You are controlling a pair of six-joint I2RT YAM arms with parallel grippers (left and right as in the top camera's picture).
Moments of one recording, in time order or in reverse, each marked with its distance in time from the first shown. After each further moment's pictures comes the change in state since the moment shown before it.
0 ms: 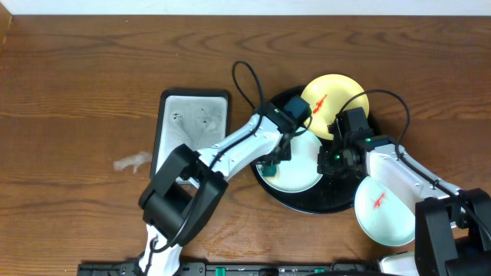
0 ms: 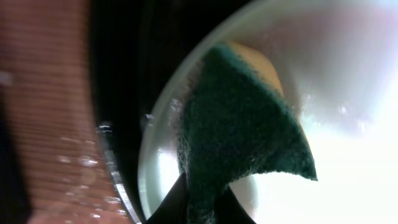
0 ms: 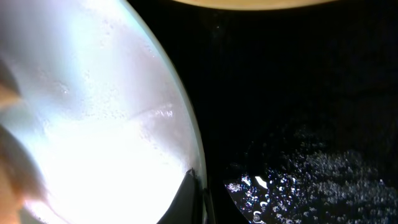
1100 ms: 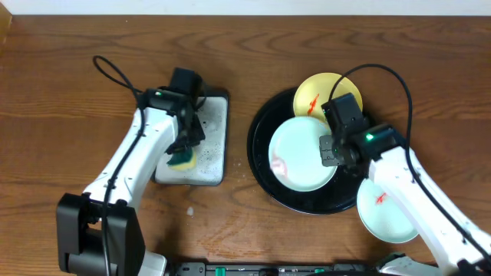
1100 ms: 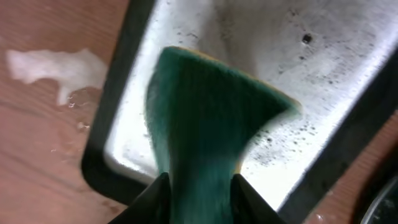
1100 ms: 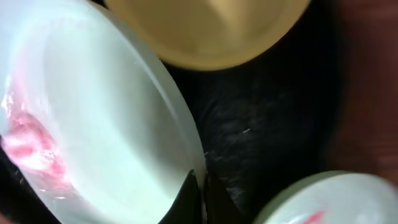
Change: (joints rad) left arm 0.518 -0.396 -0.217 -0.116 -0.062 0.192; right arm 0.182 -0.205 0.257 -0.369 0.418 -0.073
